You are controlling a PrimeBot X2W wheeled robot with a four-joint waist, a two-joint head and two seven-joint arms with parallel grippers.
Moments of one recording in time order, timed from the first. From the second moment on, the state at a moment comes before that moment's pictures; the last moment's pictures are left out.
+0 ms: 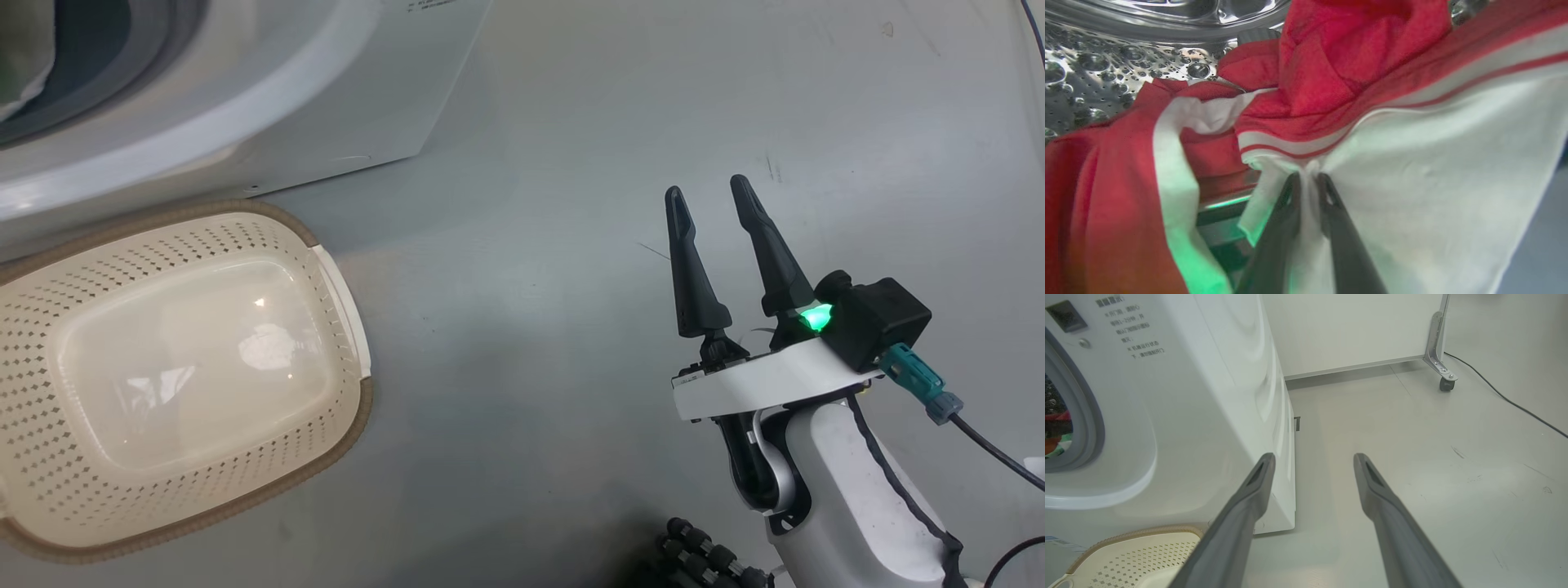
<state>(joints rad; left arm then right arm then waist) -0.97 0.45 -0.24 0.60 -0.52 -0.08 0.39 -0.29 -0.05 0.41 0.03 0.48 -0.07 -0.25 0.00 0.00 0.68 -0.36</state>
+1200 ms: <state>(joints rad) -0.90 0.32 -0.26 0.70 -0.56 -0.12 0.10 -0.30 -0.05 0.37 0.11 0.43 -0.07 -0.25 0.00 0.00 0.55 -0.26</state>
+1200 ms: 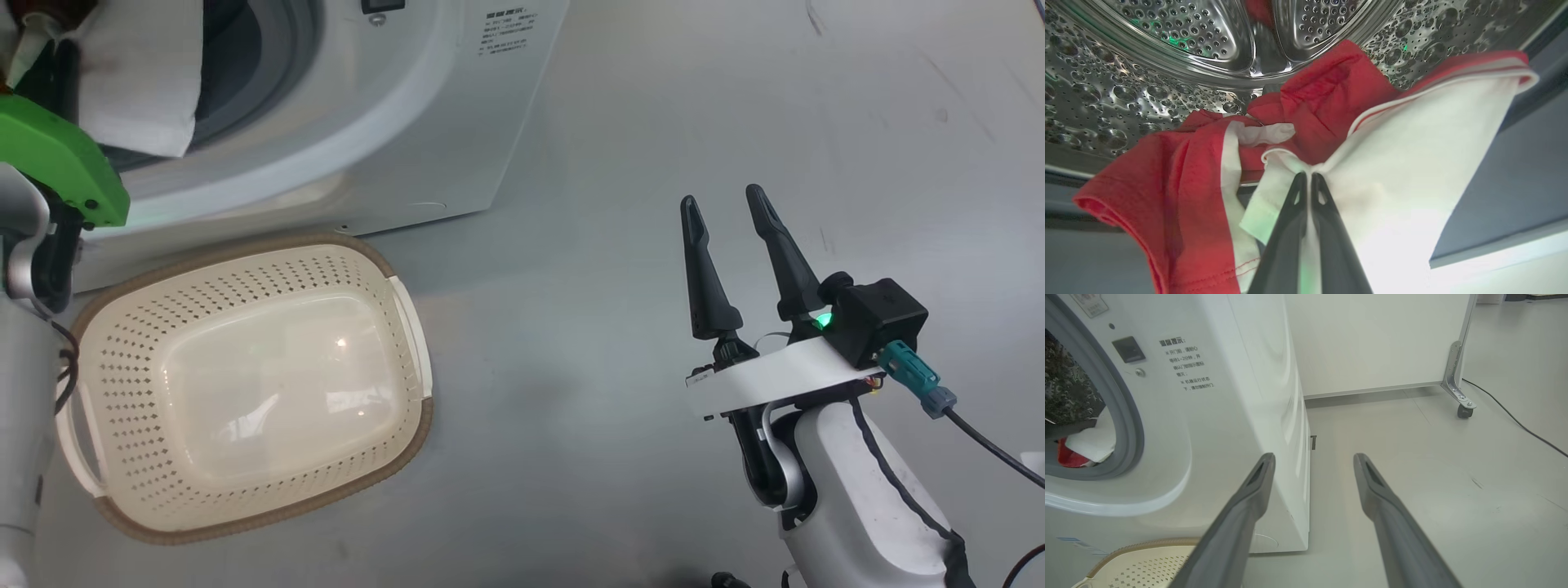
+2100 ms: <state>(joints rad) -0.72 0.26 -0.33 0.62 -0.60 -0.12 -0.21 -0.25 -0.05 0.31 0.17 0.41 -0.03 -0.25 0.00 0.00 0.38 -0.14</state>
